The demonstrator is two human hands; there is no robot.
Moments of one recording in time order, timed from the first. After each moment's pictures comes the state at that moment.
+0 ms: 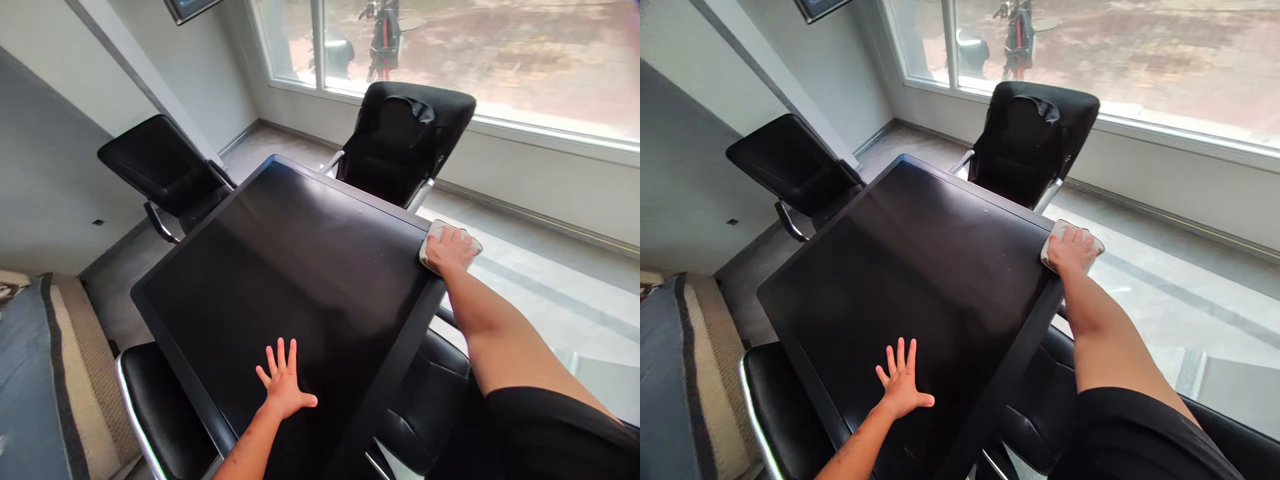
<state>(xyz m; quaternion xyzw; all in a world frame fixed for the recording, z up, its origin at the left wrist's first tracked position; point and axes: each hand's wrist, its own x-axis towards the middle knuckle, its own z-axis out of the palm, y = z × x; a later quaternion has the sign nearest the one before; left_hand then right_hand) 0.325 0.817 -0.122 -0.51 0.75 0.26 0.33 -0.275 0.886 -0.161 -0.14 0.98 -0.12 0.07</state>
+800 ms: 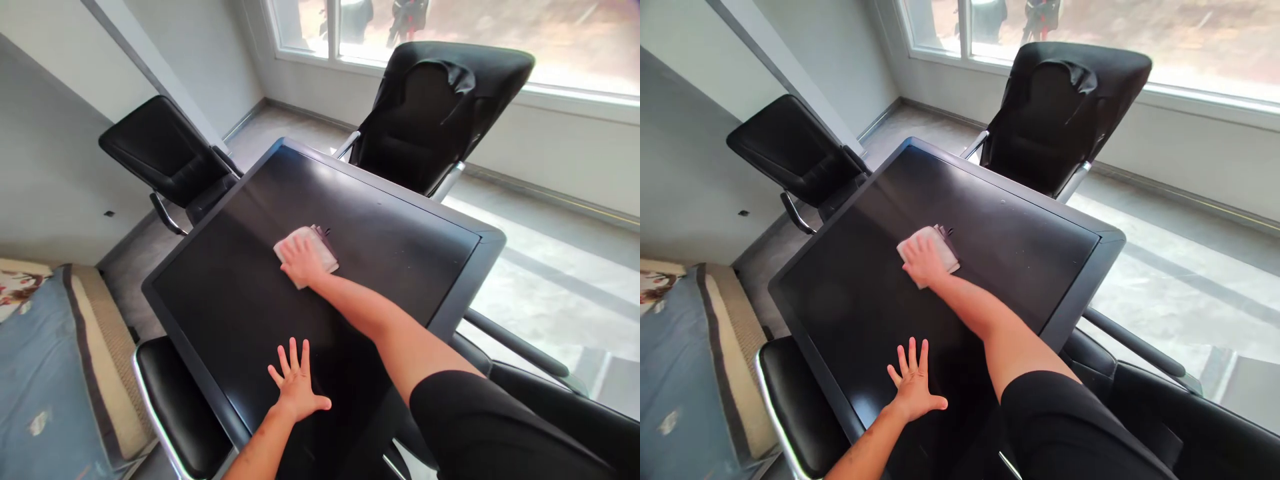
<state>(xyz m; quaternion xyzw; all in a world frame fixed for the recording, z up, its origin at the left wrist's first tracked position) 0.325 0.807 -0.123 -0.50 0.73 0.29 0.36 0.061 0.620 -0.111 -0.65 0.74 -0.13 0.12</state>
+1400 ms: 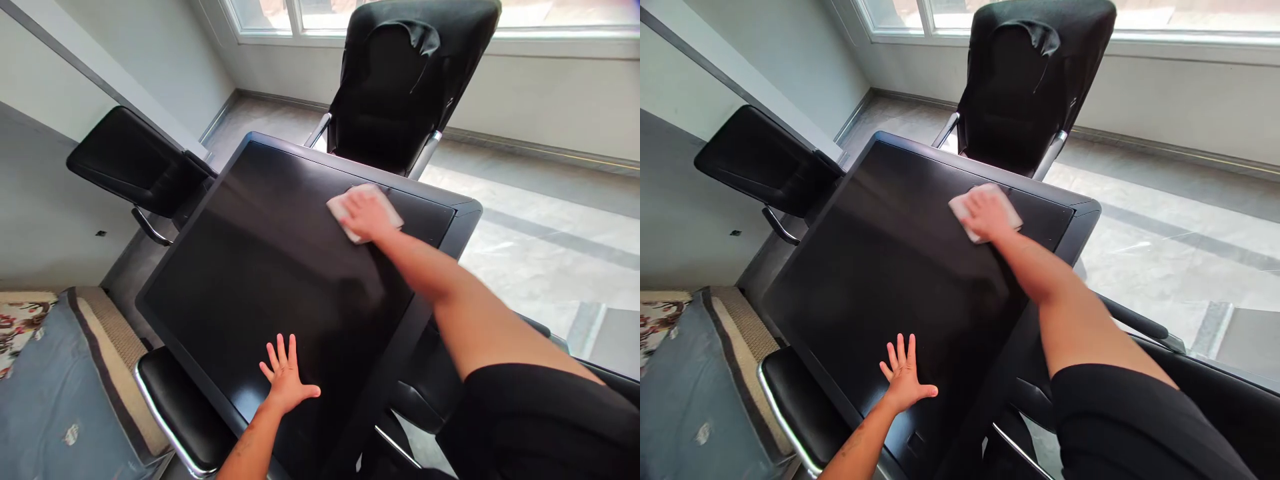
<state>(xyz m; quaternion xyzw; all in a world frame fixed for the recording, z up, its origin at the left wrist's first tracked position) 0.324 0.813 -0.121 -0.51 0.74 0.23 0.37 -0.176 0.733 -0.120 -0.55 0.81 -0.12 0.15</state>
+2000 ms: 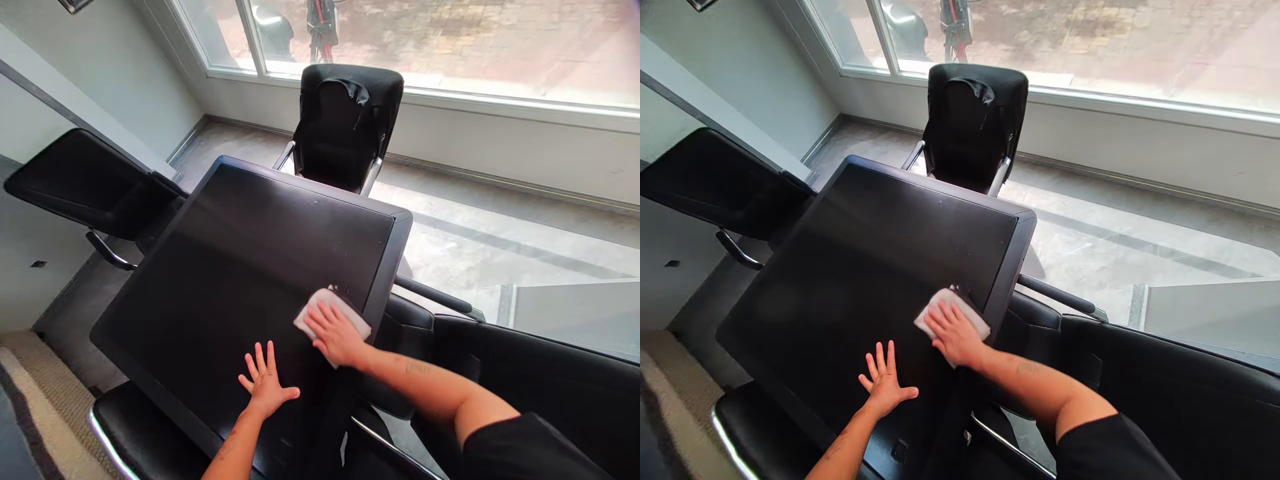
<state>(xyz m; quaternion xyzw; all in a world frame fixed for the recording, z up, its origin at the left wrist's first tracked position) 0.341 0.815 -0.140 -0.49 0.79 0.19 0.30 0.055 0.935 -0.144 -0.64 0.74 -0.13 0.16</state>
